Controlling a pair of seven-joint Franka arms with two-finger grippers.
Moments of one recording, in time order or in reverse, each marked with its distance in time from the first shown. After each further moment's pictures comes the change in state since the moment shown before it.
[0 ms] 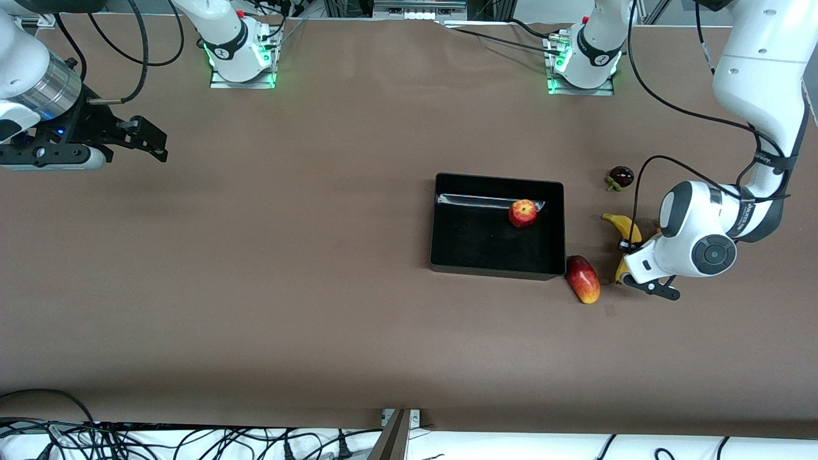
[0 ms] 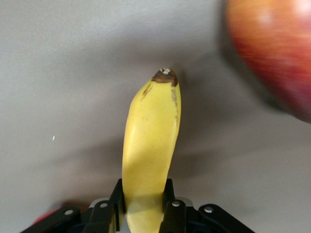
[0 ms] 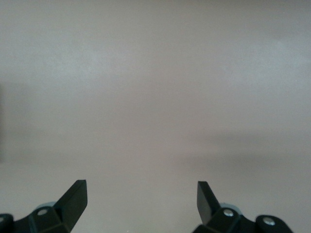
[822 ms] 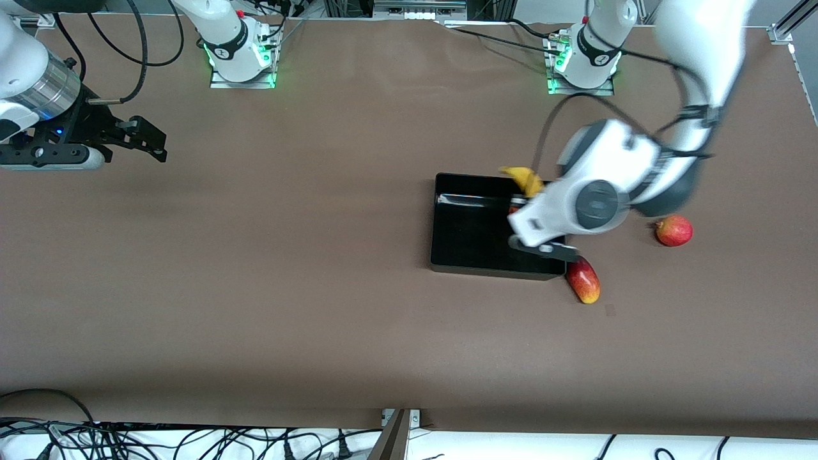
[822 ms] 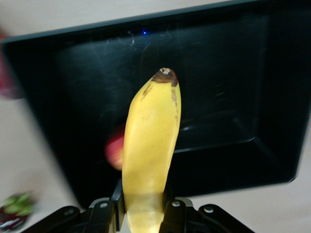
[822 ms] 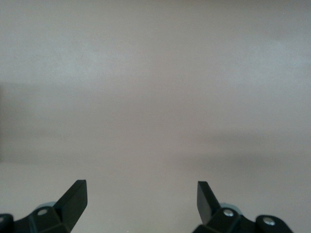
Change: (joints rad) left arm -0.241 -0.034 -0.285 0.162 -0.164 -0.234 -0.509; right arm -0.001 0.001 0.000 0.003 0.000 0.000 0.000
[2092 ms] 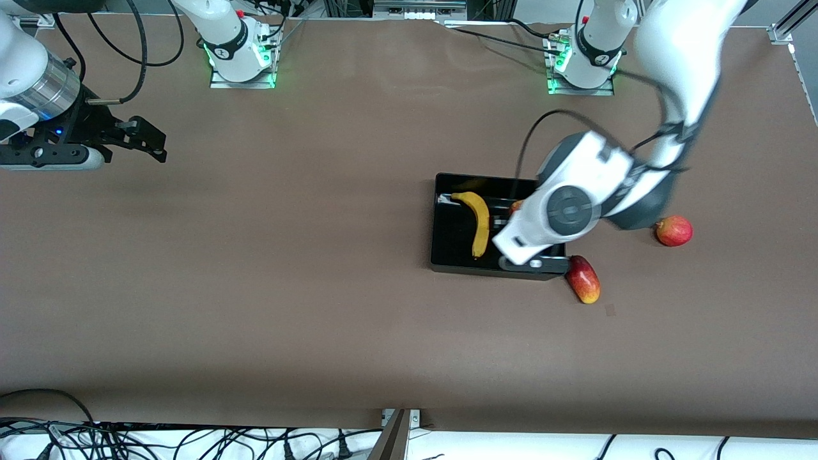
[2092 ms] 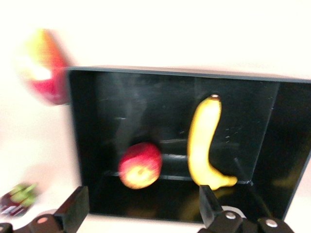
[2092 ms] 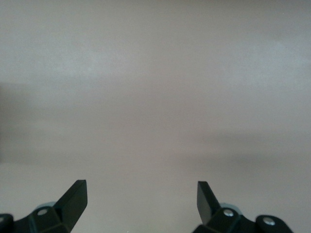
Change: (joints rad) left arm 0.015 0.013 0.012 0.187 0.079 -0.136 -0.186; right arm 0.000 0.001 0.000 0.002 0.000 0.000 0.000
